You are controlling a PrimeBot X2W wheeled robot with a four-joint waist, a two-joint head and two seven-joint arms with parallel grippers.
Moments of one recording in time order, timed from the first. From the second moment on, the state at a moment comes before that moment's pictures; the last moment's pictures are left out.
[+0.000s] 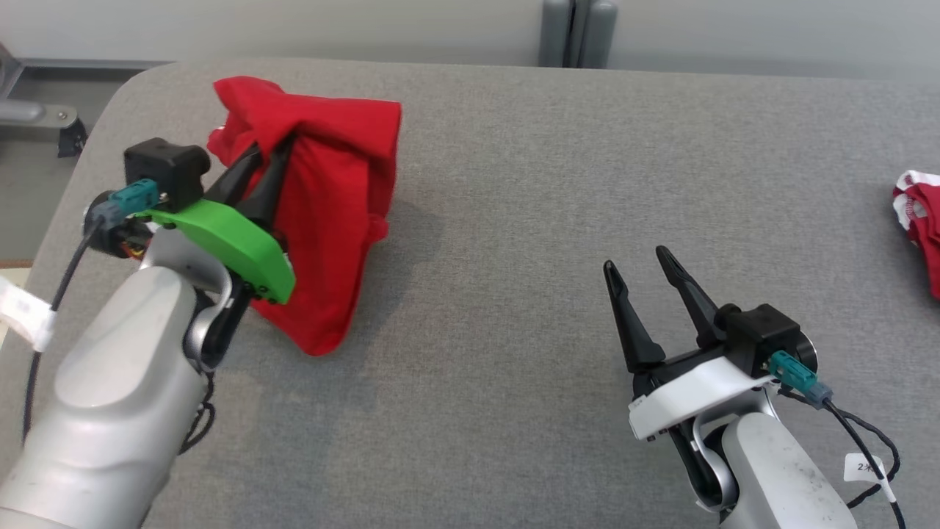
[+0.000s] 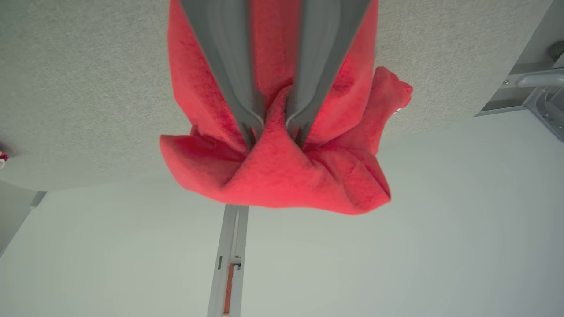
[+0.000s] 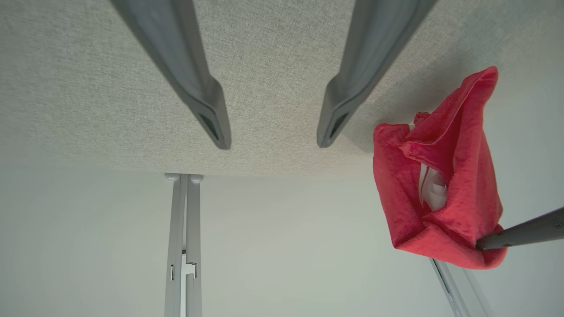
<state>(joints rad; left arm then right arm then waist) -0.77 0.39 -0.65 0.57 -0.73 -0.12 -0.14 -0.24 -0.06 0.23 0.26 0.22 0.13 -0.26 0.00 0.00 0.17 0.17</state>
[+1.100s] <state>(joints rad) -0.81 0.11 -0.62 0.66 -0.65 0.07 -0.26 -0.25 -0.05 0.19 0.21 0.24 0.13 -0.26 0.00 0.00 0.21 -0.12</state>
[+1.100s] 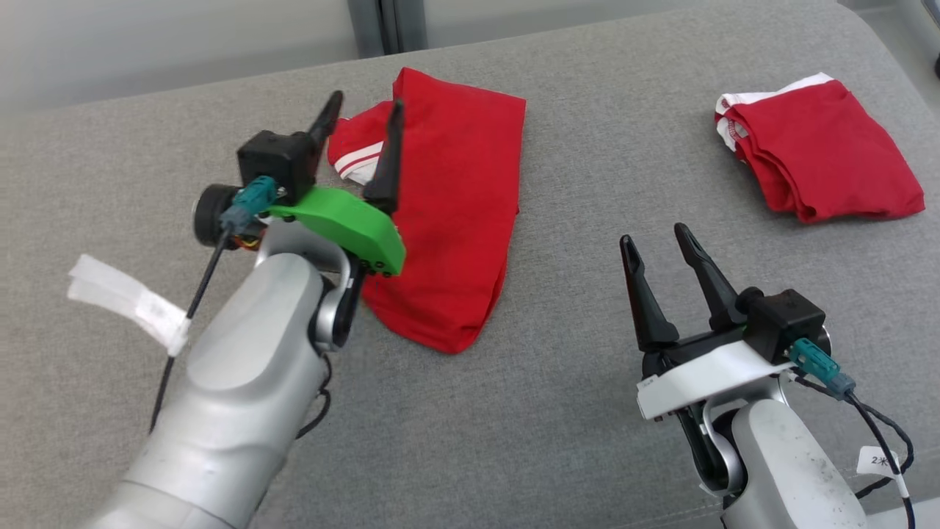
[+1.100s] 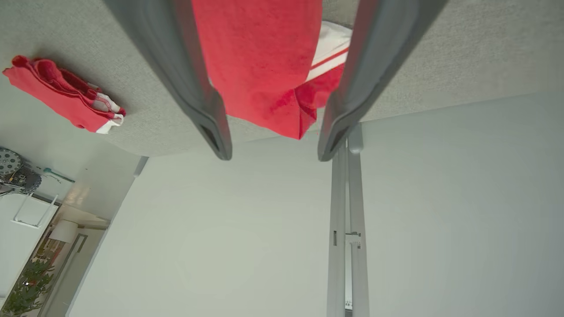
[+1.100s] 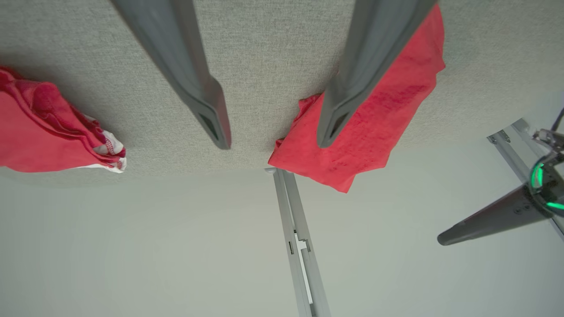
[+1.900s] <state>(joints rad) -0.06 0.21 -0.26 0.11 -0.24 0.01 -0.26 -0.13 -0.06 0.17 0.25 0.20 0.13 -0.26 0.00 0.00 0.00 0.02</state>
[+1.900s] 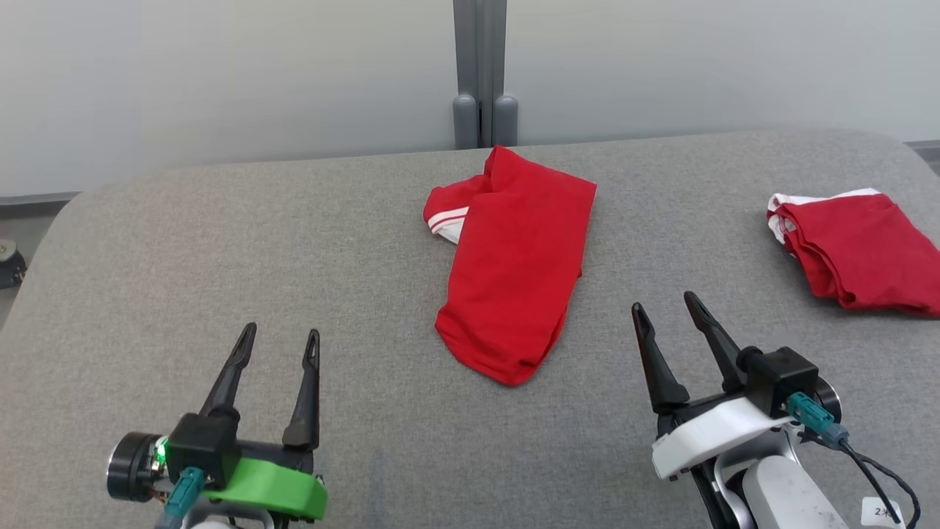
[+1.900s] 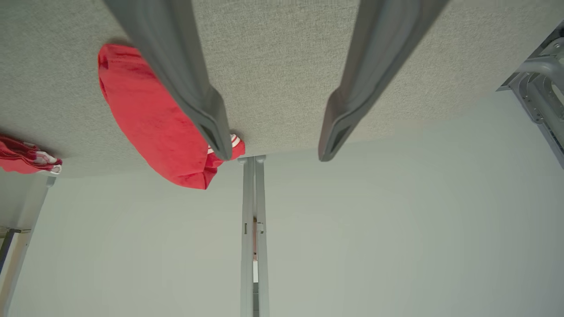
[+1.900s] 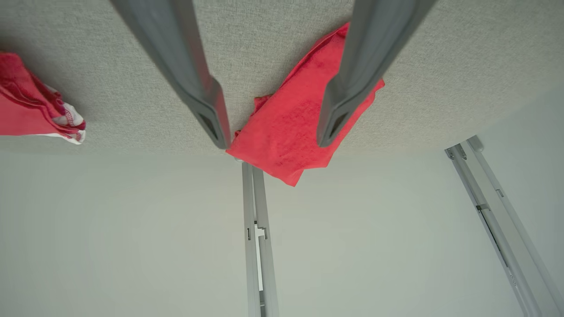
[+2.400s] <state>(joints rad) 0.02 0.09 -0.13 0.08 -0.14 -0.06 -0.26 -0.11 -0.07 0.21 0.28 0.19 0.13 -0.26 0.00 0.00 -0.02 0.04</state>
